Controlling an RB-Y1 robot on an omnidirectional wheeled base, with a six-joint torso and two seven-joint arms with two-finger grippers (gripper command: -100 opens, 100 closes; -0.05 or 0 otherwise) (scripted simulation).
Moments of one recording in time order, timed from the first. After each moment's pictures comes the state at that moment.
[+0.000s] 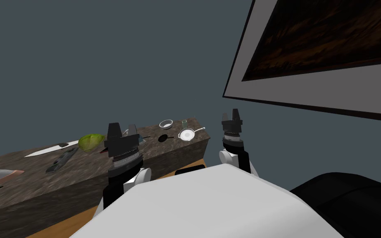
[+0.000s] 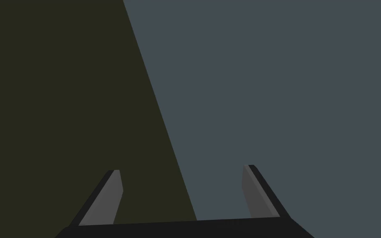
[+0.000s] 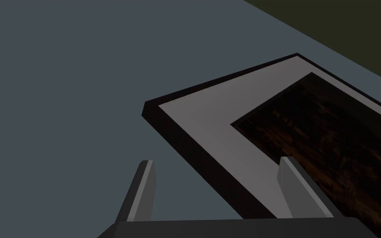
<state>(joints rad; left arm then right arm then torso) 0.54 -0.03 0.02 -2.36 -0.03 -0.61 -0.15 0.50 0.02 -0.01 -2.37 -0.05 -0.55 0.14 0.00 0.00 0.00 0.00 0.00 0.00</state>
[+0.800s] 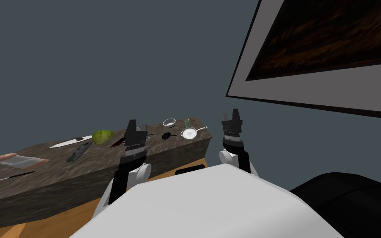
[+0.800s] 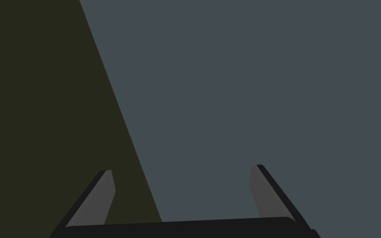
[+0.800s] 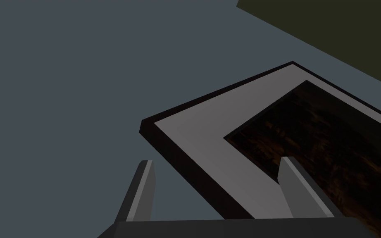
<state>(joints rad) 0.43 0.10 0.03 -2.28 0.02 -0.44 -0.13 0.50 0.02 -0.01 -2.37 -0.05 -0.55 0.14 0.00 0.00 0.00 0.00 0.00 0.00</state>
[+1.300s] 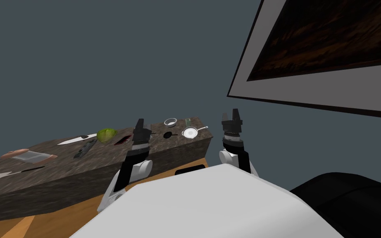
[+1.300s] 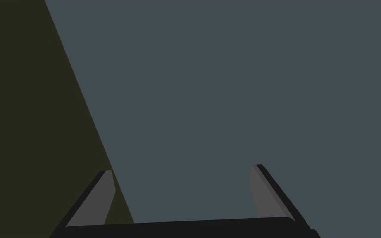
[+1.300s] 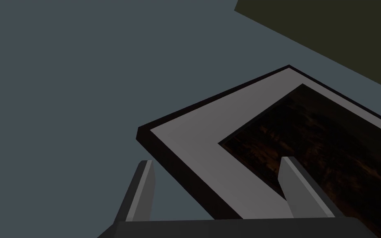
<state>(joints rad) 0.36 0.14 0.02 -2.23 0.04 -0.31 -0.12 0.50 0.02 -0.01 -2.37 -0.05 -0.55 0.14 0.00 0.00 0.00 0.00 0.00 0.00</state>
